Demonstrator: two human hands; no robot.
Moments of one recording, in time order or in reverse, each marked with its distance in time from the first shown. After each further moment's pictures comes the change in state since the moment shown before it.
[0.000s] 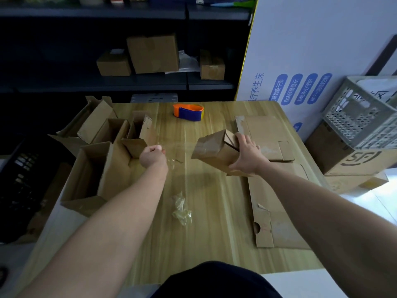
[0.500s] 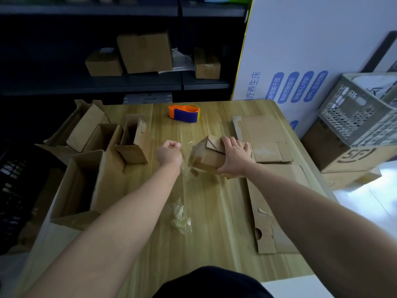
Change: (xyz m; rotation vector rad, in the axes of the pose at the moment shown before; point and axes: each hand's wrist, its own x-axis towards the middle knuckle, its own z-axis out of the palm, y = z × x) left_hand -0.021 0.002 0.041 0.390 -0.286 0.158; right_hand 0.030 -0.016 0.021 -0.178 -0.042 -0.018
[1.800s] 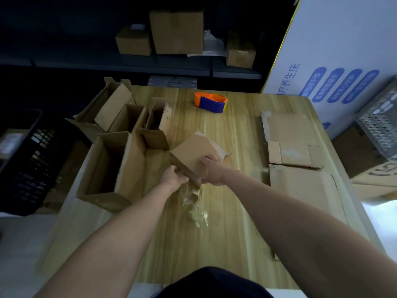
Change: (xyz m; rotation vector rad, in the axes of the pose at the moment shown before) left_hand 0.038 -0.109 -0.069 0.544 -0.328 -0.061; right_hand 0.027 -0.099 0.070 0.011 -0.493 -0.079
